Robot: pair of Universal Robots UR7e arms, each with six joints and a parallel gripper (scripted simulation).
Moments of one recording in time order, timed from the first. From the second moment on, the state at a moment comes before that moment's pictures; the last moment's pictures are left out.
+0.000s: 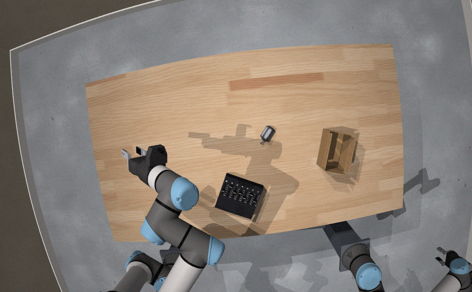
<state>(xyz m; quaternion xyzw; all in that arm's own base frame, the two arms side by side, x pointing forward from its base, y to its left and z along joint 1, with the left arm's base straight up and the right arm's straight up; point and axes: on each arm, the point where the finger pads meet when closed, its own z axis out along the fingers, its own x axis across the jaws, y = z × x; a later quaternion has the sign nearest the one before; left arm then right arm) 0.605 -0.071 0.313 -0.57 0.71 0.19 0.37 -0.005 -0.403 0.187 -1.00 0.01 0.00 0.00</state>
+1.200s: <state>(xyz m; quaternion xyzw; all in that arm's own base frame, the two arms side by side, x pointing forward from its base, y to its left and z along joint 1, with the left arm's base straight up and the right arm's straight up) 0.358 -0.340 0.201 -0.68 0.73 0.01 0.04 -0.005 -0.403 0.187 -1.00 0.01 0.00 0.00</state>
